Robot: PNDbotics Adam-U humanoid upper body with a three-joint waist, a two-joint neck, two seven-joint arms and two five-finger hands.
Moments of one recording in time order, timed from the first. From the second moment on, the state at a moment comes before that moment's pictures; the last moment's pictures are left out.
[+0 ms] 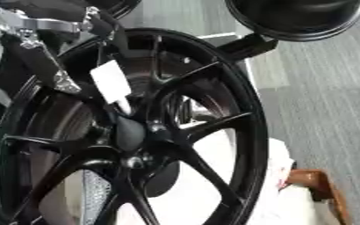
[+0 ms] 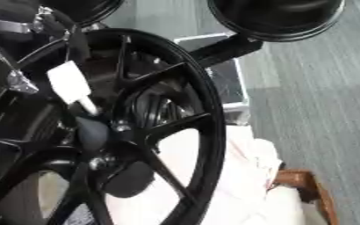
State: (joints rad) left arm -0.90 0.96 -0.40 -1.67 -0.22 -0.34 -0.78; right arm -0.26 -0.72 -0.01 -1.98 -0.10 0.07 -0.28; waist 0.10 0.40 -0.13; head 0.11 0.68
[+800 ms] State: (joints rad) left arm -0.90 0.96 -0.44 -1.69 -0.18 -0.33 -0.79; right arm -0.26 -0.71 -0.01 -1.98 -0.13 0.08 -0.31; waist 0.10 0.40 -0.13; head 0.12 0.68
